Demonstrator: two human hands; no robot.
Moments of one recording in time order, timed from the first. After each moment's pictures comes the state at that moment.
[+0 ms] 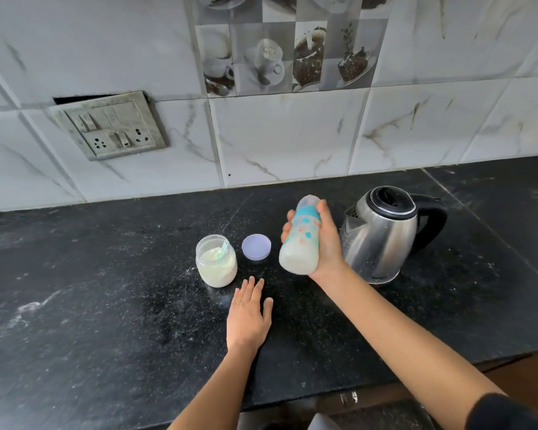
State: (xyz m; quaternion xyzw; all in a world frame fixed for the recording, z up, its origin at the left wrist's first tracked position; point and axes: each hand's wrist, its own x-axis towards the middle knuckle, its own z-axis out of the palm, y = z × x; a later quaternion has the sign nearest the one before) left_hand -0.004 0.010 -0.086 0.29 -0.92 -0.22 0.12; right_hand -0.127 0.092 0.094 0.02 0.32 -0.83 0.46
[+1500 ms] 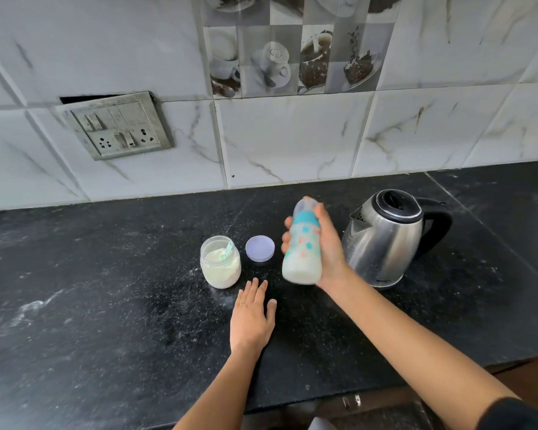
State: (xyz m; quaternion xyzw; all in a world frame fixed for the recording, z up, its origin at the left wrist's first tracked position) left_hand -0.003 0.009 -0.084 0.29 -0.92 -0.23 0.13; right_hand -0.121 0.090 0.093 -0.04 0.34 -0.81 0.47
